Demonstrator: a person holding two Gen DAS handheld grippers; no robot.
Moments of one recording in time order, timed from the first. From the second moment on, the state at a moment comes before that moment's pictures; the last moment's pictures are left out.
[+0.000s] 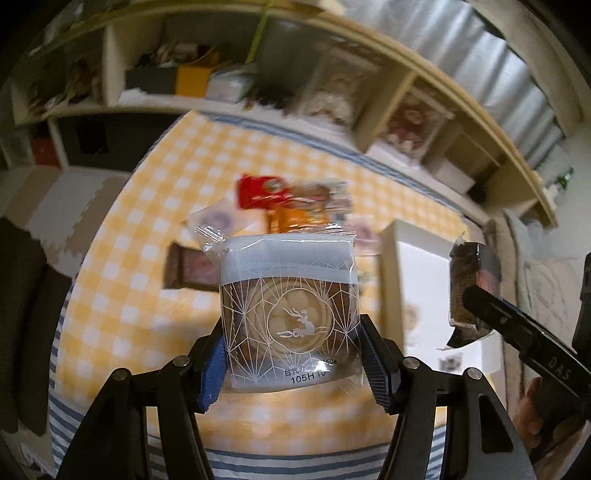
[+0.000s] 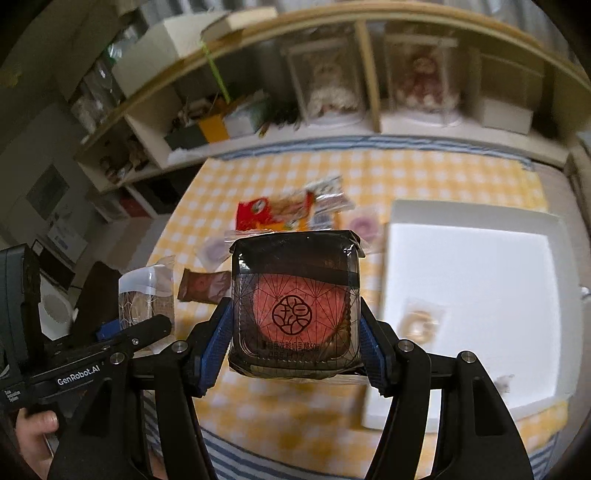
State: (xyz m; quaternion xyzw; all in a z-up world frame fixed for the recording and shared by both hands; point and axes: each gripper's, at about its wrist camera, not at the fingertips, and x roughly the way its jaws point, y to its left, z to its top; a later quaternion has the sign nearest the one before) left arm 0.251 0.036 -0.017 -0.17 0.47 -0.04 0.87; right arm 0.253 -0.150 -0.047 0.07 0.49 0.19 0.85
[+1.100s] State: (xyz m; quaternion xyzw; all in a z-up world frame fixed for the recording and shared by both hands) left arm 0.309 -0.254 -0.075 -0.17 0.49 -0.26 0.82; right arm 0.214 -0.452 -0.067 0.11 0.48 0.01 0.87
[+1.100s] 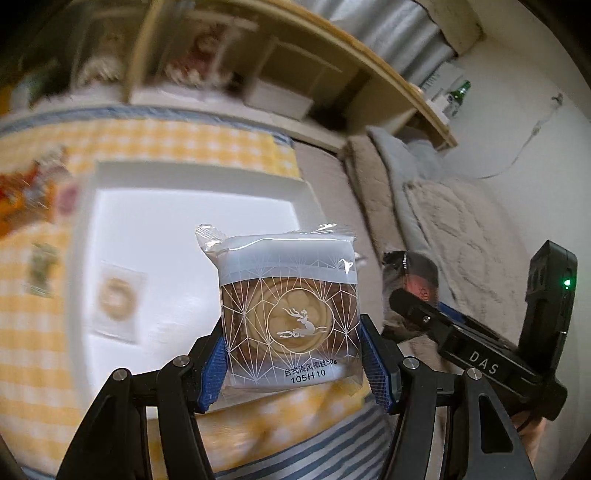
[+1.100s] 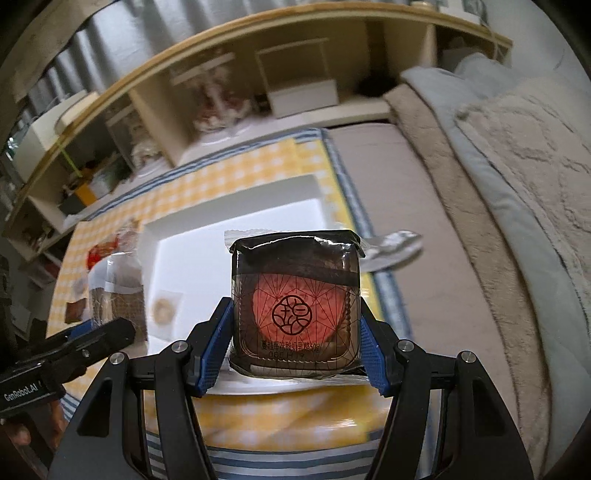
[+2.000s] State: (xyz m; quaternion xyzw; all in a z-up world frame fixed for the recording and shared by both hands) left arm 0.411 -0.250 -0.233 -0.26 0.55 -0.25 0.75; right arm 0.233 -0.469 -0.115 0.09 0.52 0.02 0.85
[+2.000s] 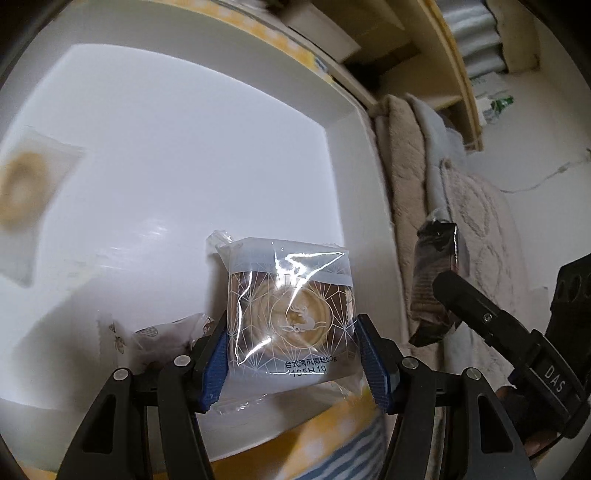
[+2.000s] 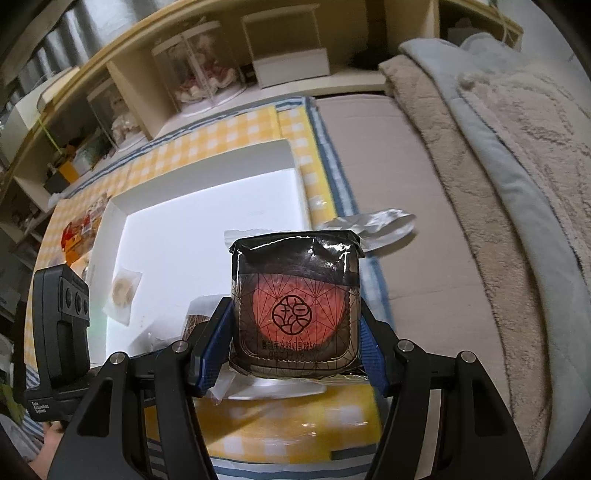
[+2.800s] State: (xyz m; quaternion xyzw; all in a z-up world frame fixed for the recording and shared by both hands) left arm 0.394 -0.241 -0.185 -0.19 0.55 -0.19 0.79; right arm 0.231 -0.442 -0.130 0.10 0.54 0.06 0.83
